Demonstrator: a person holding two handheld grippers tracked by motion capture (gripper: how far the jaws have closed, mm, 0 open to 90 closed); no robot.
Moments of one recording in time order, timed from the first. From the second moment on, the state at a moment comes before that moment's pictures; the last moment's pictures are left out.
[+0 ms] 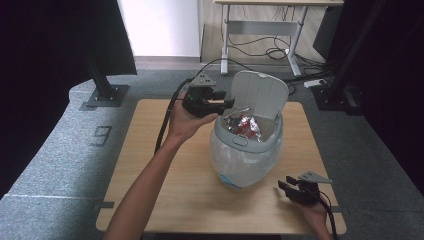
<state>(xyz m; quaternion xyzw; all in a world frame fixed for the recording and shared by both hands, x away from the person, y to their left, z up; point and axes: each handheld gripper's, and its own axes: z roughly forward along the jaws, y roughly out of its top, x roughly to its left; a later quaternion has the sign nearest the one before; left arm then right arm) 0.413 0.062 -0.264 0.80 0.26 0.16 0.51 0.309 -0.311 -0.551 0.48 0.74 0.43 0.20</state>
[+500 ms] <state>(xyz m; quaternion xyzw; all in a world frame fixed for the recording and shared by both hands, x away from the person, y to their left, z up) 0.397 0.101 -0.264 0.79 0.27 0.17 0.52 0.309 -0.310 -0.551 0.48 0.74 0.42 0.20</state>
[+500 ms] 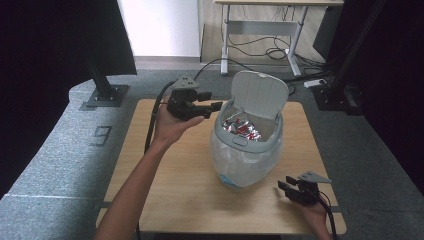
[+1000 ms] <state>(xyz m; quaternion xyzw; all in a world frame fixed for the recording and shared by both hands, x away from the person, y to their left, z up) 0.359 0.146 -0.279 0.79 0.27 0.17 0.52 0.309 -0.308 -0.551 0.48 0.74 0.42 0.20</state>
